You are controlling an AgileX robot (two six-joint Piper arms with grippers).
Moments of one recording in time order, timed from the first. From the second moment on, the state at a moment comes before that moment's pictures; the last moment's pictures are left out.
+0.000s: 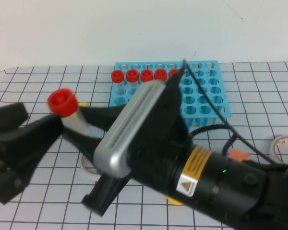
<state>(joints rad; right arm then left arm) 1.08 1.50 -0.98 0.08 -0.47 -0.24 -0.11 0.64 -0.68 -1.24 0.58 0.89</state>
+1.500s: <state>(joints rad) 1.09 1.29 -0.97 0.45 -0.16 -0.67 -0.11 0.93 -0.82 -1.68 0.62 1.59</state>
